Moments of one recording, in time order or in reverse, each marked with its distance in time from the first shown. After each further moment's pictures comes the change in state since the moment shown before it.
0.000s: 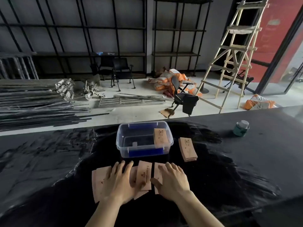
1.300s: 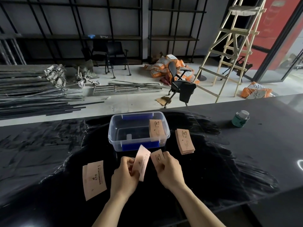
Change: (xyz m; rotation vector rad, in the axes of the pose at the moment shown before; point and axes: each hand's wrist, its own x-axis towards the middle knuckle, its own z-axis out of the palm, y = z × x) left_hand 0.011 0.033 0.017 -0.631 0.125 -0.189; right_hand 0.027 0.007 0.009 0.615 0.131 0.298
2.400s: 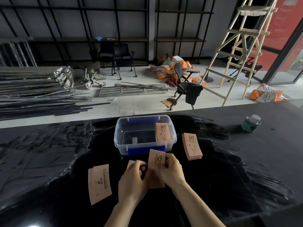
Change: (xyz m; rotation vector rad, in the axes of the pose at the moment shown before) left_hand 0.002 0.016 0.003 0.105 0.028 0.103; right_hand 0.023 -0.010 0.013 0.420 -0.084 0.208
